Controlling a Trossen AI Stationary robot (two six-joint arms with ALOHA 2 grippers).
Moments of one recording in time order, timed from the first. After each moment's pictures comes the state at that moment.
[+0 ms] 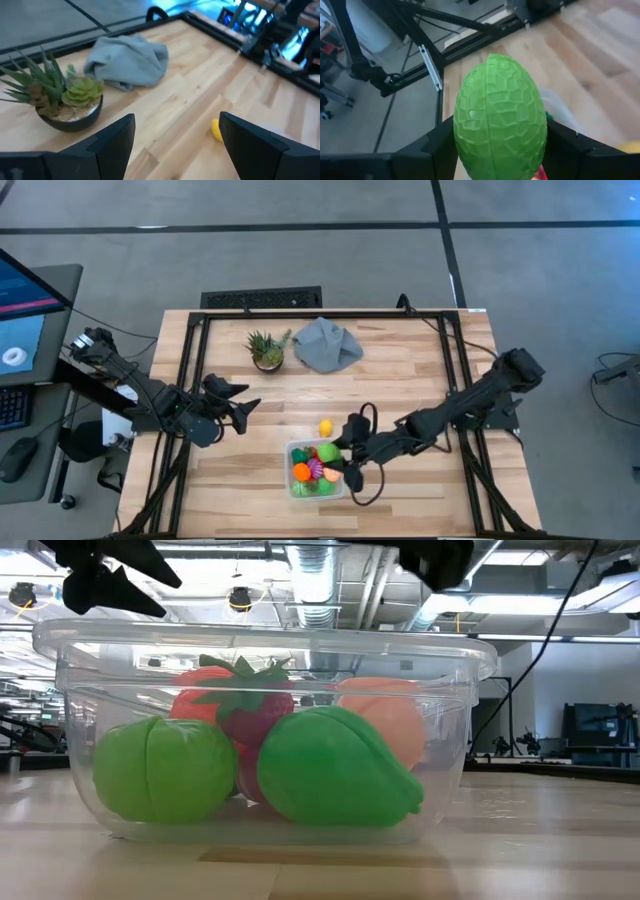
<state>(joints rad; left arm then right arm) -0.60 0.94 0.71 -0.64 -0.99 -1.09 0.50 1.61 1.08 0.06 0.31 0.63</state>
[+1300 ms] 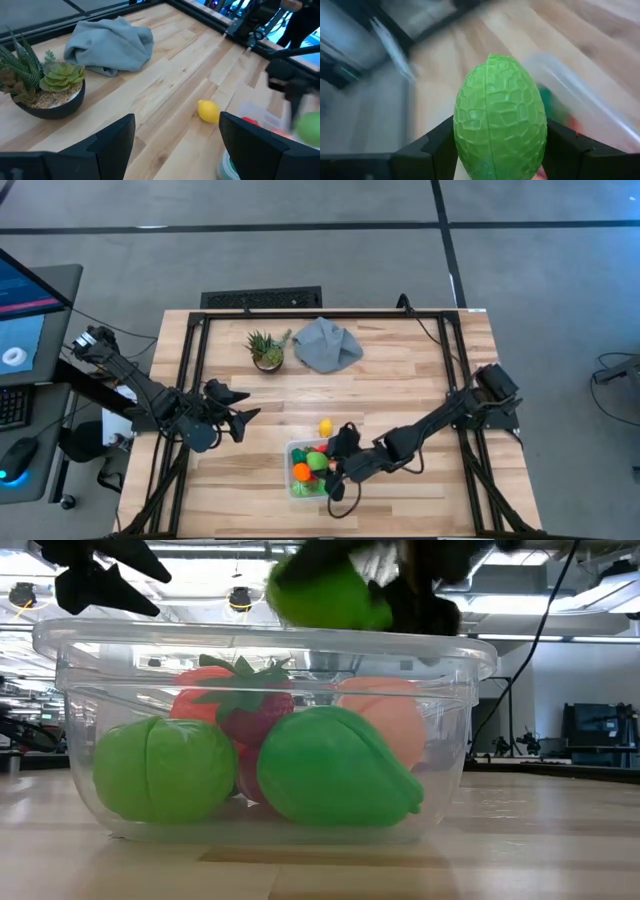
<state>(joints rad) -0.65 0.94 0.71 -0.63 -0.92 -1.09 0.51 1.87 1.15 0.15 0.39 0.75</state>
